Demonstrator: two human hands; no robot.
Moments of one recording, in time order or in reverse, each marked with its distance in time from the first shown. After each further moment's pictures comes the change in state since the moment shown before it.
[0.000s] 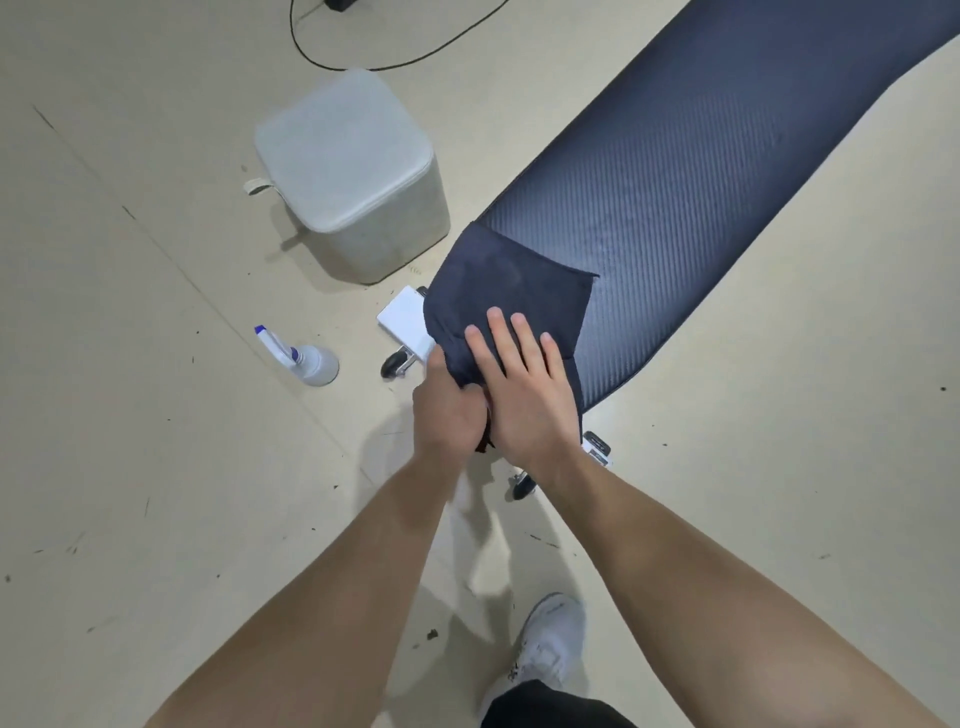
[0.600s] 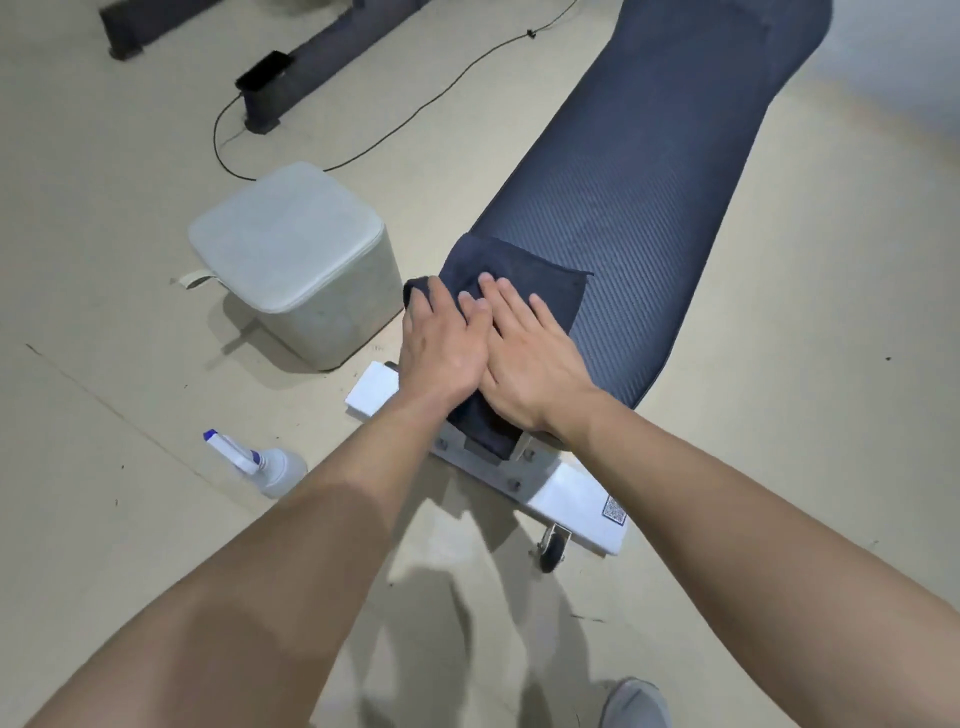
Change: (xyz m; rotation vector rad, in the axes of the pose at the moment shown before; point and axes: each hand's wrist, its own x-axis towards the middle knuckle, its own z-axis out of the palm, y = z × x) left_hand 0.100 0.025 -0.007 0.329 -0.099 0.509; right_hand 0.059 -0.005 -0.012 -0.026 0.079 0.087
